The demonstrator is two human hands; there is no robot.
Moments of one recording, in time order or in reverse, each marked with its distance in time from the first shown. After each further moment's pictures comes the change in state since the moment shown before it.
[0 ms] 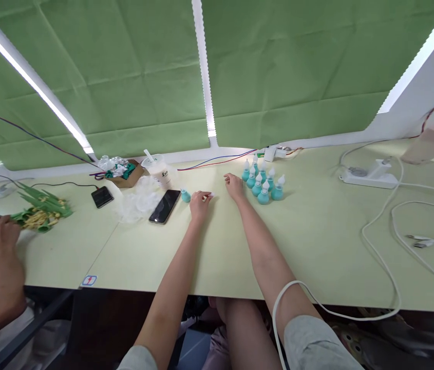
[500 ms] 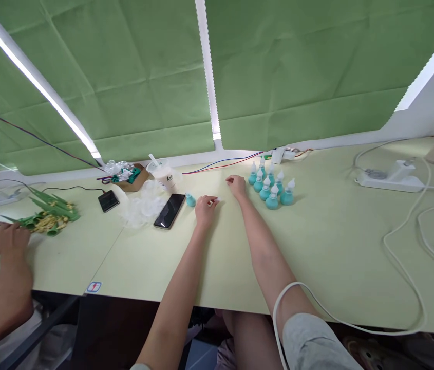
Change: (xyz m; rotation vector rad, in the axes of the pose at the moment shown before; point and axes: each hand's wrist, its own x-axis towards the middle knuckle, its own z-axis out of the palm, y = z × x) left_hand 0.000 0.000 0.000 -0.002 -0.034 -0.016; right_hand 0.022 -0.004 0.018 0.185 0.022 0.062
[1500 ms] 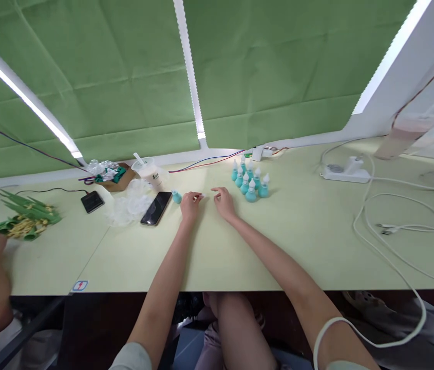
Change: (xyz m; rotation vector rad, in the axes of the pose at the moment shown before) left_hand 0.000 0.004 -0.005 0.091 0.006 0.015; right_hand -0.109 -0.034 -0.041 0.129 0.006 -0.110
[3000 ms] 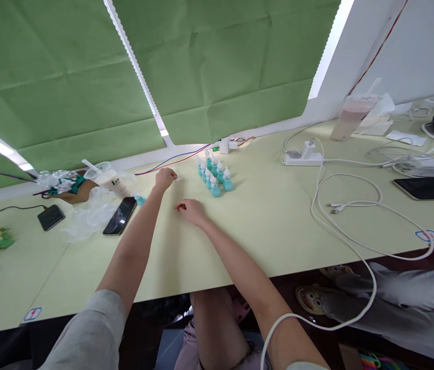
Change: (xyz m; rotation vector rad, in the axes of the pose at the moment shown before) left_hand 0.129 0.037 0.032 0.494 -0.376 0.062; right_hand -0.021 -0.028 -0.032 -0.080 -0.389 0.136
